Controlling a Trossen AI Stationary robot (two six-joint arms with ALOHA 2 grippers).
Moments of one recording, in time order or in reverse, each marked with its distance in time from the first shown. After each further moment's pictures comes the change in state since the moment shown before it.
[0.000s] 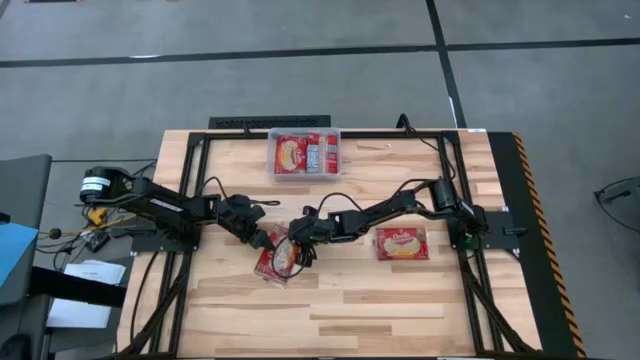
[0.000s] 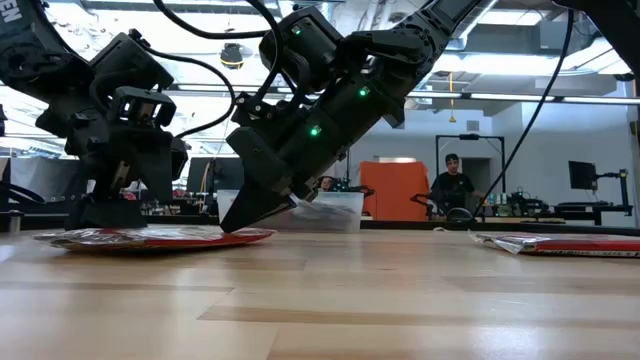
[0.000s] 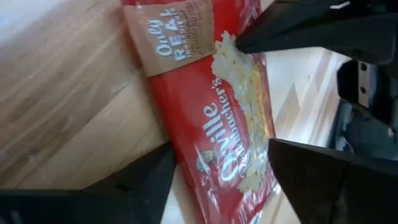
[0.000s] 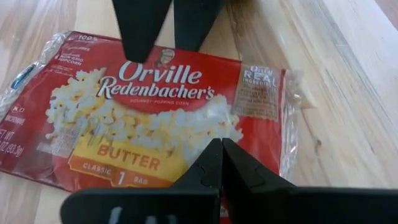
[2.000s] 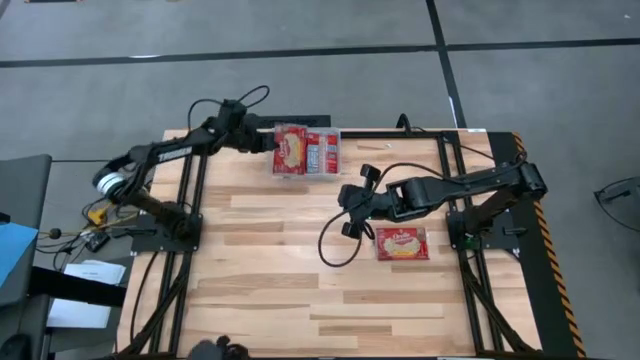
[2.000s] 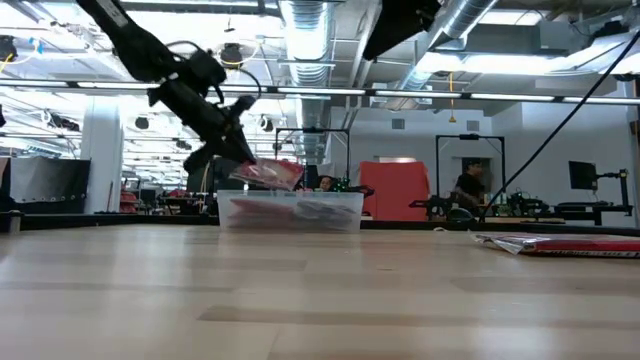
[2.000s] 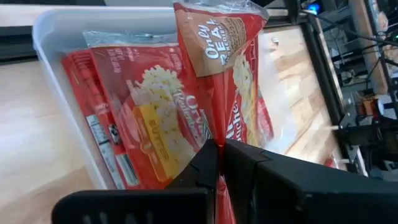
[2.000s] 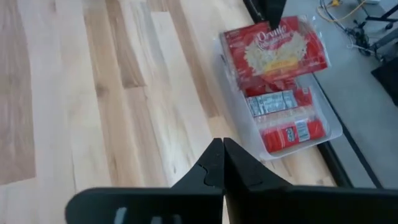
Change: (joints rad) left arm 0.812 0.118 0.627 -0.428 0.096 0.430; right arm 0.078 -0.671 0.000 -0.816 0.424 0.012
